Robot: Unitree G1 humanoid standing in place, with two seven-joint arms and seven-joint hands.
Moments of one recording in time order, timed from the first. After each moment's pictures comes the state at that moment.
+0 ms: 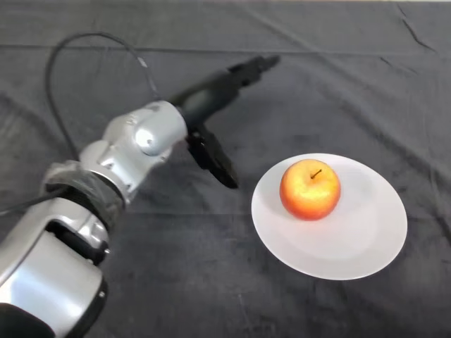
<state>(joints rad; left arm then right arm) -1.04 0.26 -0.56 1.11 0.21 -0.44 -0.13 -0.53 -0.72 0.06 1.12 -0.30 -0.13 -0.15</state>
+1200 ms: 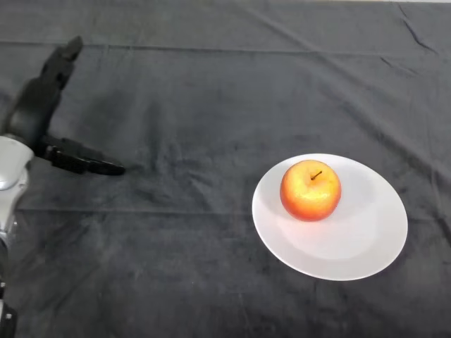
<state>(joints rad) -0.81 0.50 -0.16 1.15 0.00 -0.49 -0.11 -0.53 -0.72 0.06 1.13 -0.30 -0.13 -0.15</state>
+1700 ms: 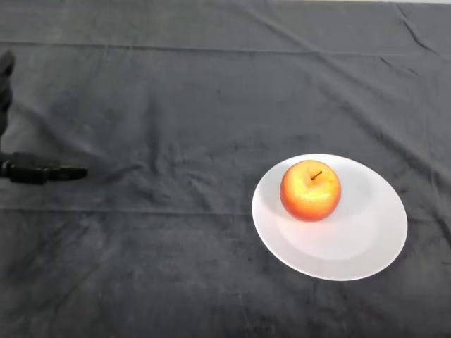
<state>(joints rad) -0.71 0.55 0.00 1.15 -0.11 -0.47 -0.12 -0.53 -0.72 0.07 1.13 -0.30 -0.13 -0.15</state>
